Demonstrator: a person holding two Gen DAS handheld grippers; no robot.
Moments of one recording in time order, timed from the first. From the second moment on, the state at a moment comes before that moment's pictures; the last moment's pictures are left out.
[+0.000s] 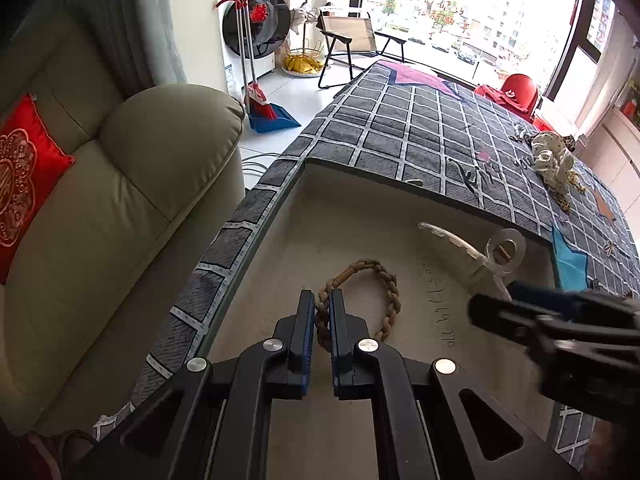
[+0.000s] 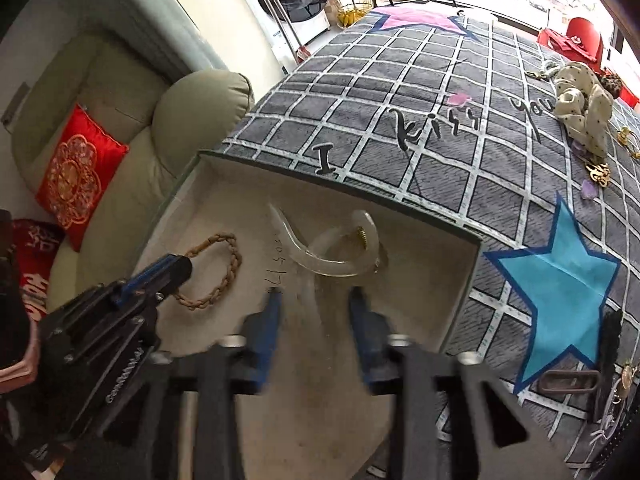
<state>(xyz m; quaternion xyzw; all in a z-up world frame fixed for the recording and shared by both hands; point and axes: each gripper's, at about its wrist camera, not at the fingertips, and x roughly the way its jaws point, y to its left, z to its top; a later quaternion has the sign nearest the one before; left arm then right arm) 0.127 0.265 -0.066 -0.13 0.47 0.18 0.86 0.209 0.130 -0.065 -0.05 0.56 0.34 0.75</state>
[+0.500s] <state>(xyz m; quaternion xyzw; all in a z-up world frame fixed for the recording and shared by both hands) 0.131 0.254 -0.072 -0.11 0.49 0.18 0.85 0.183 0.069 -0.027 0.01 0.53 0.33 0.78</state>
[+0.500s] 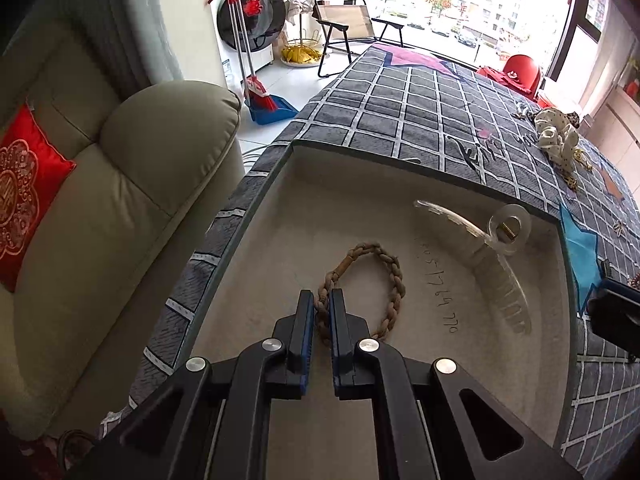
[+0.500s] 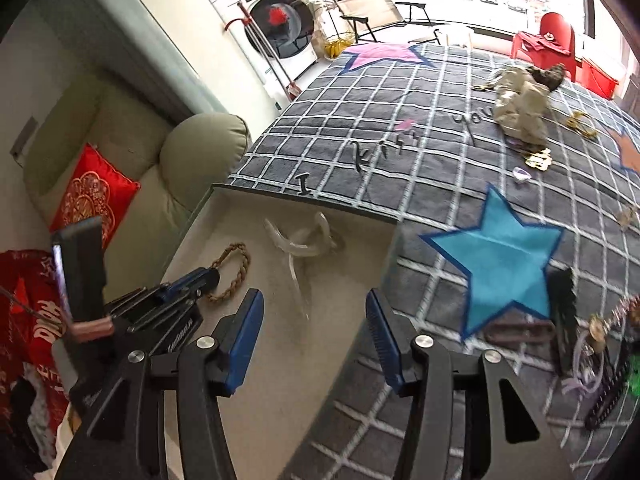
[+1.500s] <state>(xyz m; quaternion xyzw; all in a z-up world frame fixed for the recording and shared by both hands) 0.112 0.220 -0.035 -0.06 0.44 0.20 0.88 0.142 -0.054 -0.015 0.08 0.51 0.27 0.81</state>
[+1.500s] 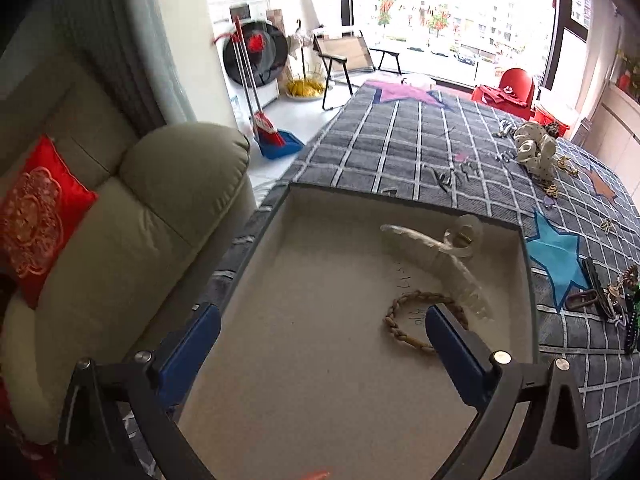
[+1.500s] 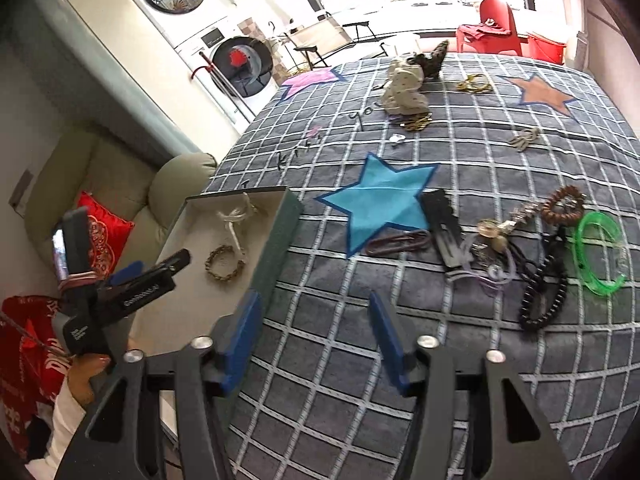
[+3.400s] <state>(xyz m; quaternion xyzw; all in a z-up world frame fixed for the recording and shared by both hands) 0.183 -0.017 -0.053 -0.12 0.49 -0.04 0.86 0.201 -0.271 -0.070 0.09 0.52 0.05 0.85</state>
